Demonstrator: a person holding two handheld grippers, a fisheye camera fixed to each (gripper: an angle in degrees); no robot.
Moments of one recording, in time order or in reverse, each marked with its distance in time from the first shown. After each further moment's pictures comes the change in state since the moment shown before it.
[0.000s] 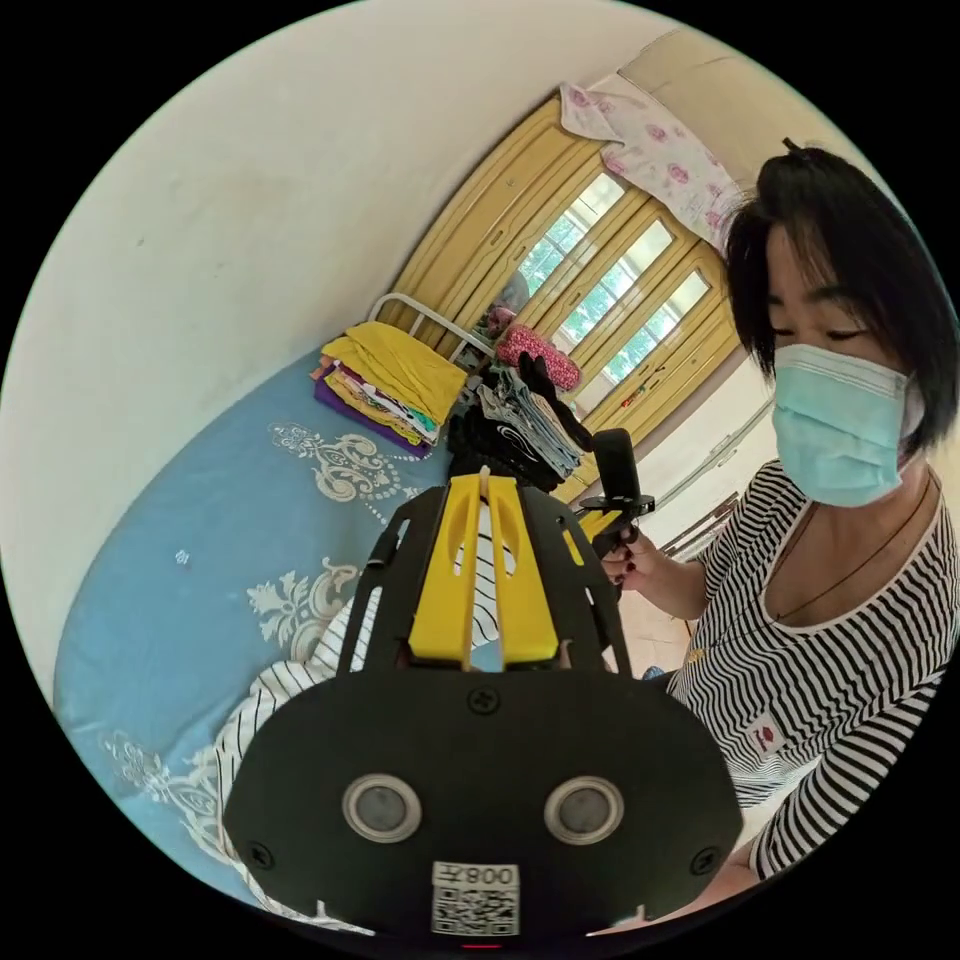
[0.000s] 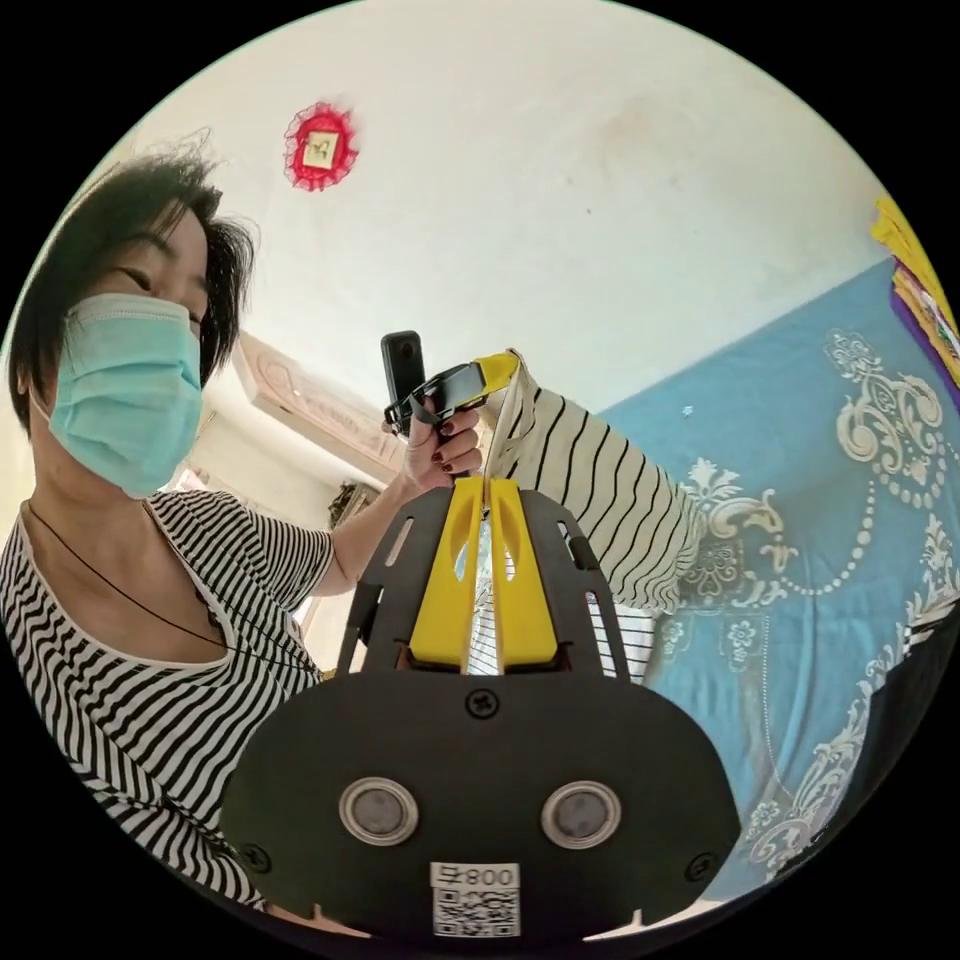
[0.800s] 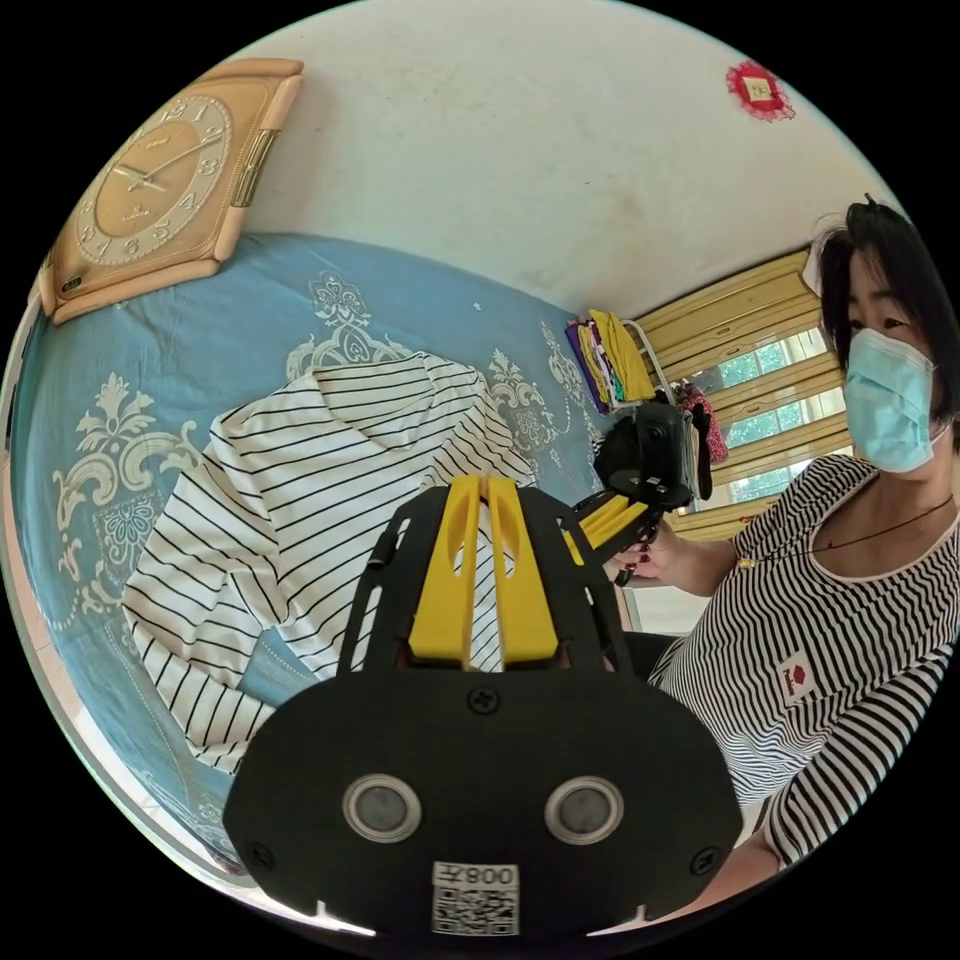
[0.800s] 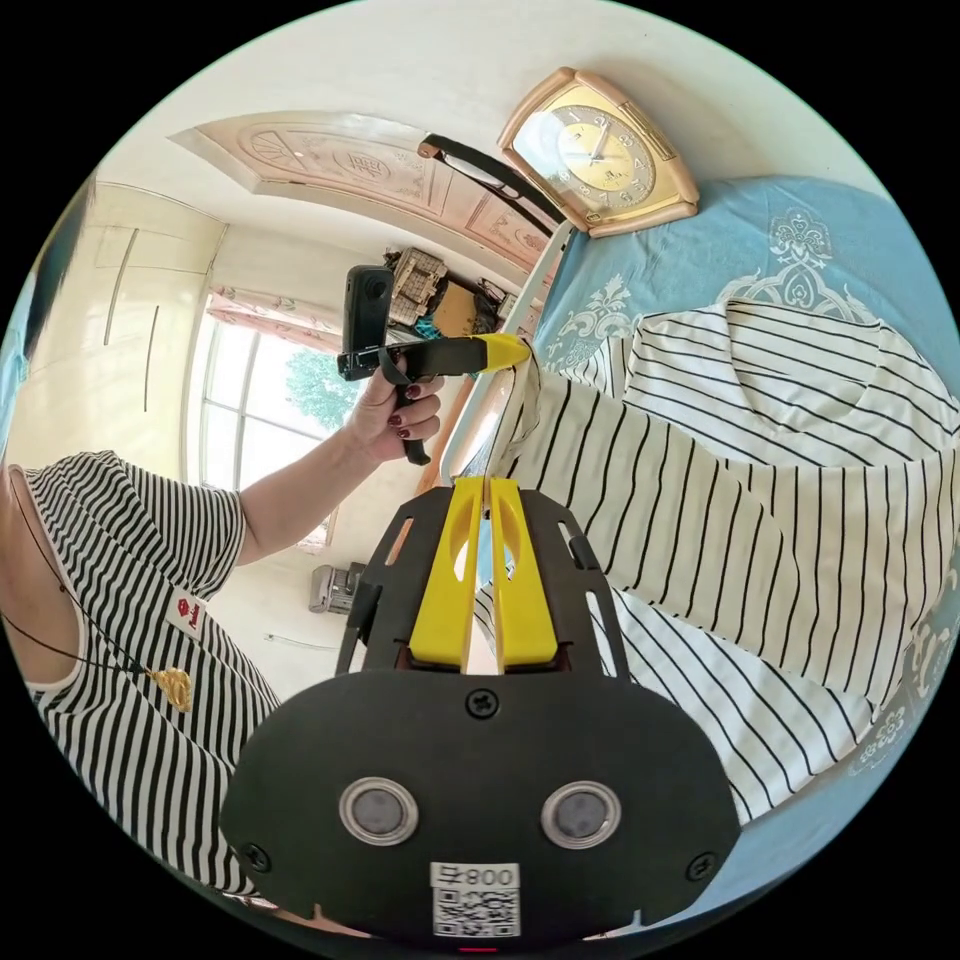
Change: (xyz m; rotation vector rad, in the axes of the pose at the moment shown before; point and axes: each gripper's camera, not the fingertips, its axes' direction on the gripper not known) left arm 0.062 0.289 -0.268 0.105 -0.345 -0.688; right arm -0.022 0.125 0.396 -0.736 -0.212 -0.096
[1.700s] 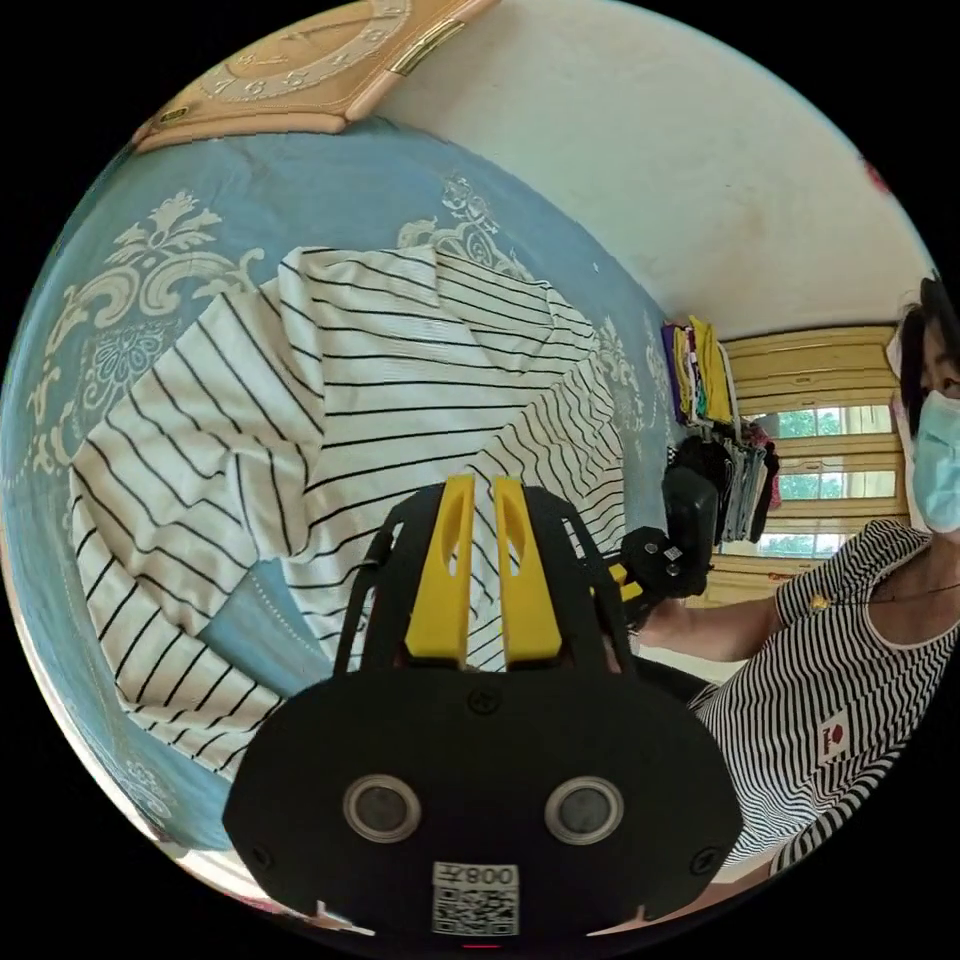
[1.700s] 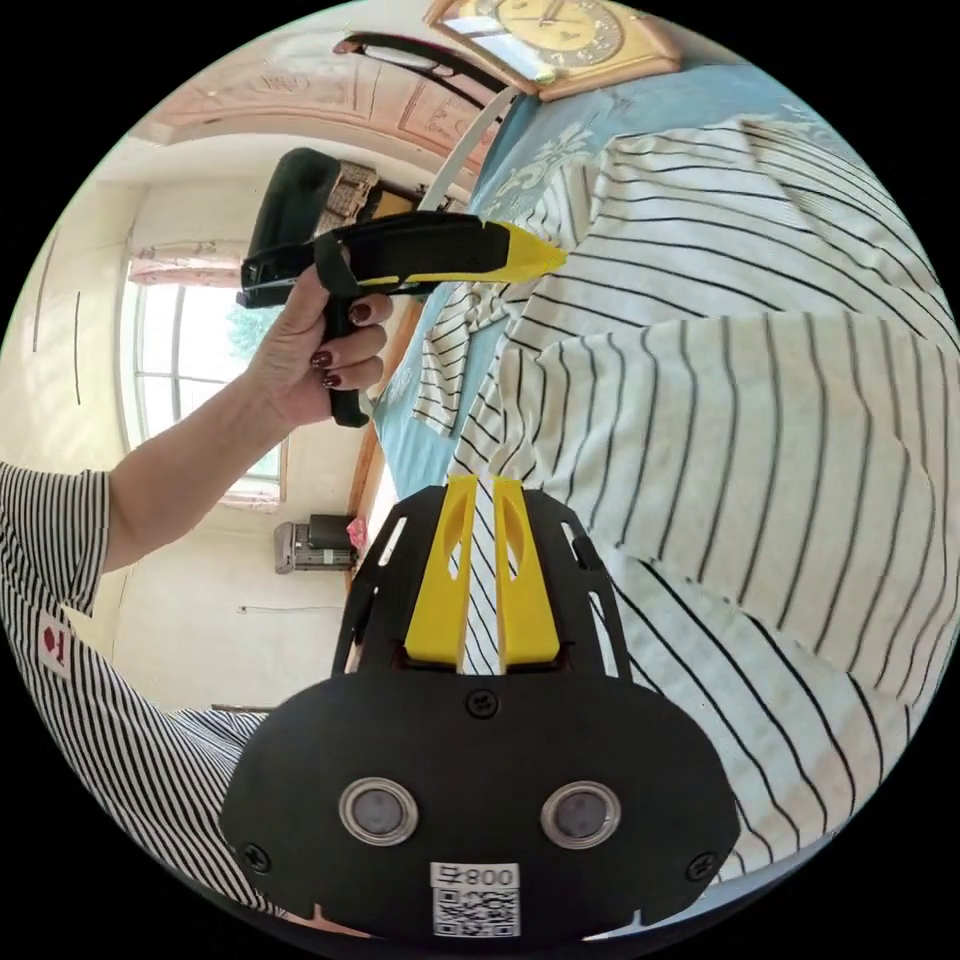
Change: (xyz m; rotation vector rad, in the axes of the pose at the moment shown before) left arm -0.095 0.003 -0.012 -0.061 -0.087 -0.245; right arm 0.110 0.002 0.160 -0.217 0.136 0.082
